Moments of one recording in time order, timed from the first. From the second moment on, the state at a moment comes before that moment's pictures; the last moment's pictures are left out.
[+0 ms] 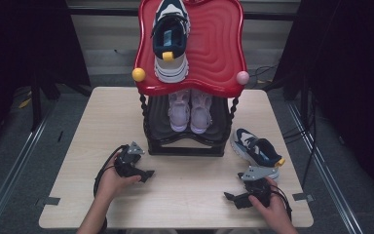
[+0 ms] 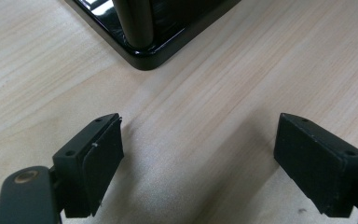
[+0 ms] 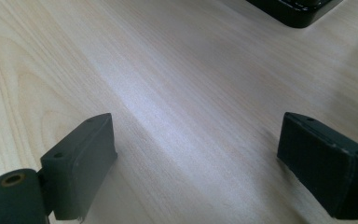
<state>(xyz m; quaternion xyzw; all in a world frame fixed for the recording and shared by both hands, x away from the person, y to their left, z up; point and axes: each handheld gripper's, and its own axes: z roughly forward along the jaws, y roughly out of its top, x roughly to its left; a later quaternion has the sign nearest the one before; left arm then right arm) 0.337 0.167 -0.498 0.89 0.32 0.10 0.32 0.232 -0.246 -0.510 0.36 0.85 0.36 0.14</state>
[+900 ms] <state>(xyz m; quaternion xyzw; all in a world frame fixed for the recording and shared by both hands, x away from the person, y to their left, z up) 0.329 0.168 -0.511 0.87 0.31 0.12 0.36 0.228 -0.254 -0.504 0.36 0.86 0.34 0.13</state>
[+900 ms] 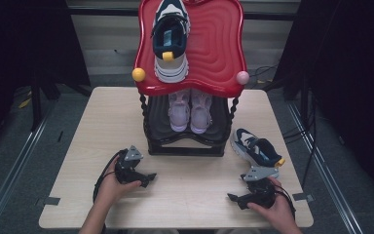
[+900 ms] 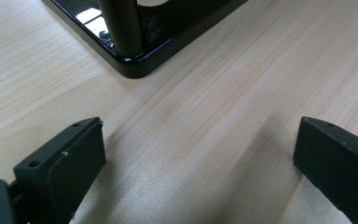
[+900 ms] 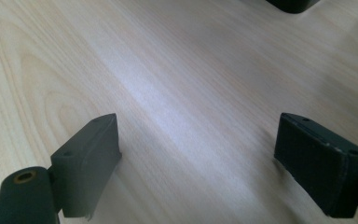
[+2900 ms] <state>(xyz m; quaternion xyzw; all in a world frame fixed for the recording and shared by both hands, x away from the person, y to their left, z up) 0.329 0.168 -0.511 0.87 0.31 0.11 0.36 0.211 -0.332 -0.470 0.41 0.85 0.30 0.16</state>
